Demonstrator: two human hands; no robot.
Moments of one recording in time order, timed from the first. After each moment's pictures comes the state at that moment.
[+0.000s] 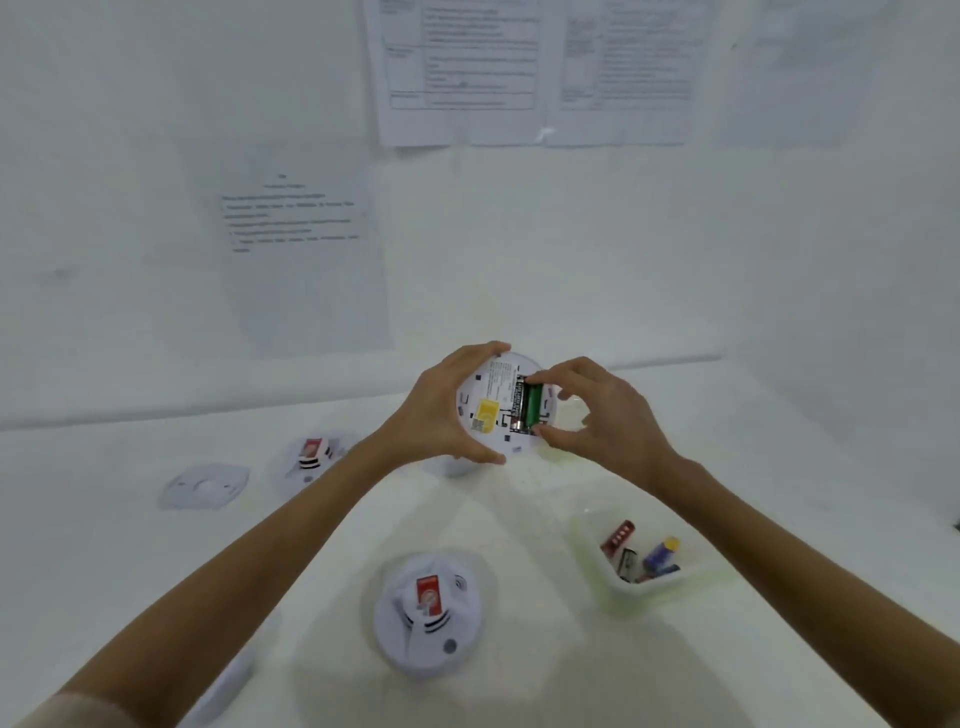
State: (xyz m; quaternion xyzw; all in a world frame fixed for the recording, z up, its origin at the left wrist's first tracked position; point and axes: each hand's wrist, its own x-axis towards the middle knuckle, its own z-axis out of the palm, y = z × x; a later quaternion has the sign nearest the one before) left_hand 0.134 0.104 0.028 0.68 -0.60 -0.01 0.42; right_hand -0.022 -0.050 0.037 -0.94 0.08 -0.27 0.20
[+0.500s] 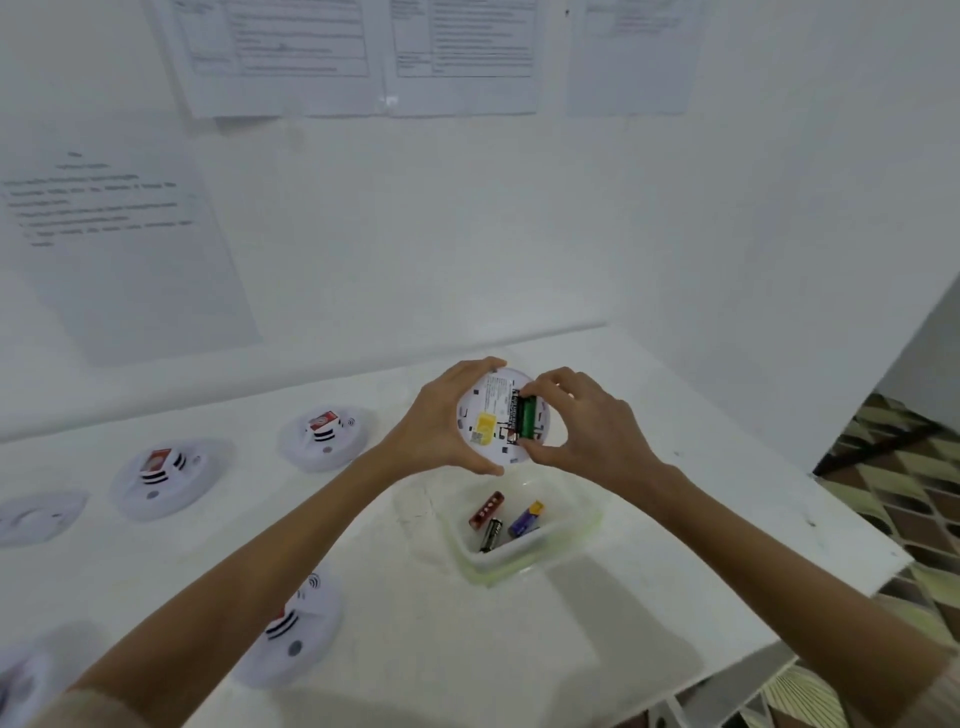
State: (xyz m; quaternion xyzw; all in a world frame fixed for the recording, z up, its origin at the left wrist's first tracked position) left_hand 0.049 -0.006 -0.006 0.65 -0.64 -0.06 0.40; right_hand -0.119 -0.125 0.006 -0.95 0.15 -0.25 0.04
